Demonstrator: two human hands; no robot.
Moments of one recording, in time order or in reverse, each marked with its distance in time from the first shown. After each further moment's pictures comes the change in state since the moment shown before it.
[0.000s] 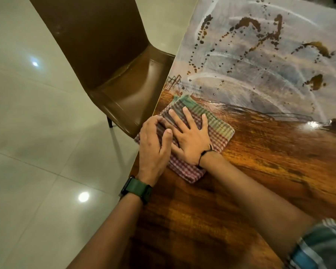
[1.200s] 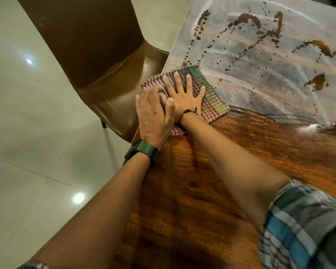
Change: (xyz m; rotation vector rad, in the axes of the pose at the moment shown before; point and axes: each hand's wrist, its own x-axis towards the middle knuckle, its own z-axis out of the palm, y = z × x) left_hand 0.078 -0.008 0.043 0.253 0.109 0.096; right_hand 0.111 0.031 -0.005 0.047 -0.028 0.337
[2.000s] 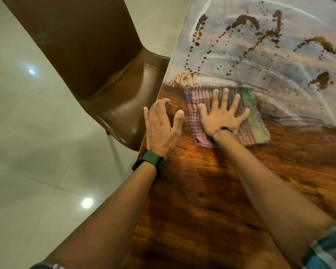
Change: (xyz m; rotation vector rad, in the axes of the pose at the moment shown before) left_hand 0.002 -0.003 0.003 -0.081 -0.153 -0.022; right_hand -0.034 0.062 -0.002 0.051 0.052 0.450
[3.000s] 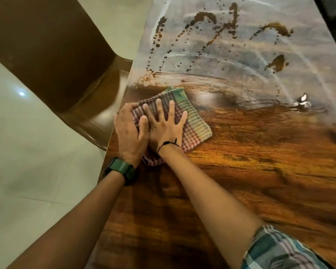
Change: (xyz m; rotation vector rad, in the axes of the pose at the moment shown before) left_hand -0.027 0.038 0.008 0.029 0.060 0.115; right_hand -0.066 -0.018 0.010 -0.022 -0.015 -0.310
